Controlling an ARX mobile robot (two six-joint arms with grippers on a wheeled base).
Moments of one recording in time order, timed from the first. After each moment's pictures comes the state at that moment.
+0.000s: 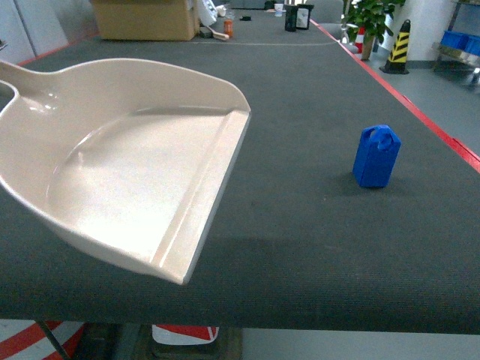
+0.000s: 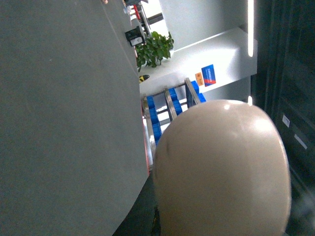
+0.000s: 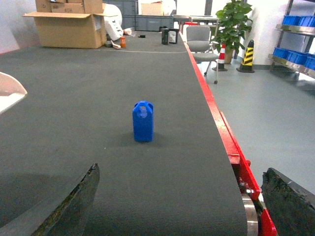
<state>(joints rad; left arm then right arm) 0.16 1.74 0.60 1.28 0.43 -1.29 0.00 0.00 0.01 0.00 0.00 0.00</state>
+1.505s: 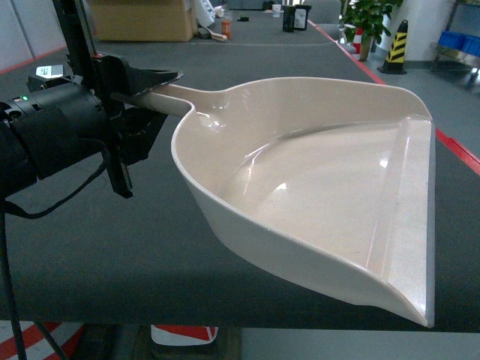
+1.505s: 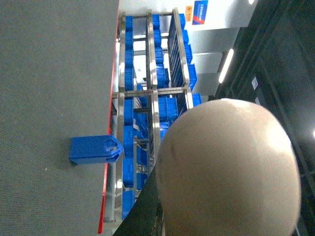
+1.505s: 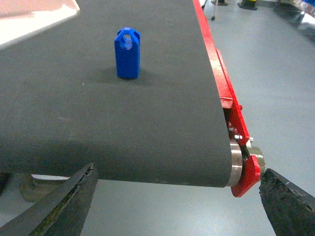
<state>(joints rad) -0.21 1.93 0.75 1.28 0.38 -1.54 -0.02 0.30 0.10 -0.07 0.03 -0.07</state>
